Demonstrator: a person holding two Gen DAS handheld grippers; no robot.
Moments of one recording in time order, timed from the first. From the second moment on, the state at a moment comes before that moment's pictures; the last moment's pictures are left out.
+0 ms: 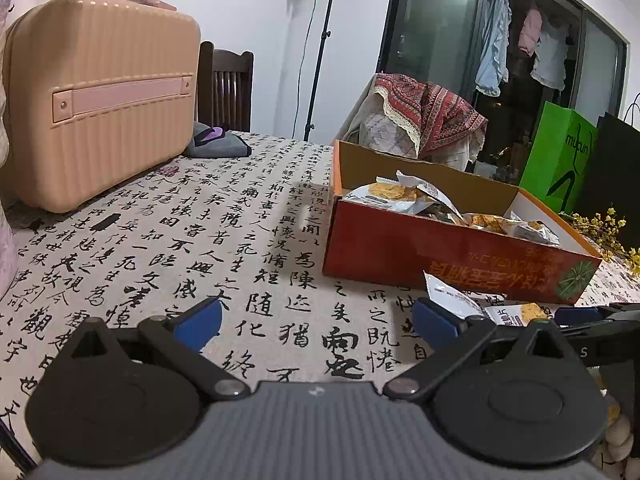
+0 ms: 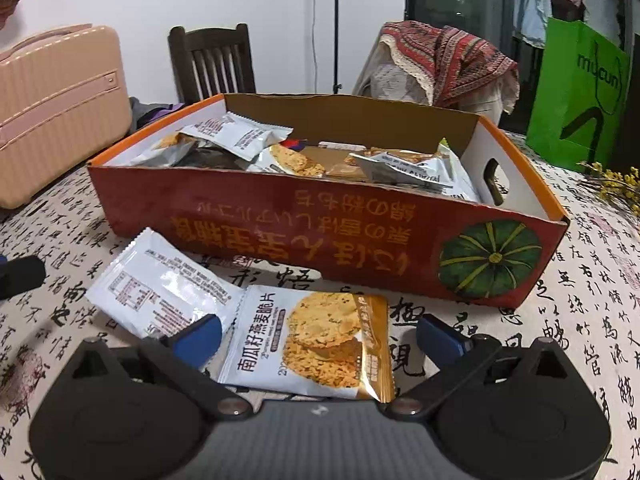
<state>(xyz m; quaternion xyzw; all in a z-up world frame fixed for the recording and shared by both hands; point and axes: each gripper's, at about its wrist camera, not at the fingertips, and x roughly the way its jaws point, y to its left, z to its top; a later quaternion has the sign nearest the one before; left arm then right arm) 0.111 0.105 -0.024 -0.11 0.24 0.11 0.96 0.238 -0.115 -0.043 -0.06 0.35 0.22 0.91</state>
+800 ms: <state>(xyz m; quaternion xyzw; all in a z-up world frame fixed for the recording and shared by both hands) 0.114 0.106 -0.026 -0.11 0.25 0.11 0.95 0.205 -0.175 -0.023 -0.01 0.30 0.21 0.93</state>
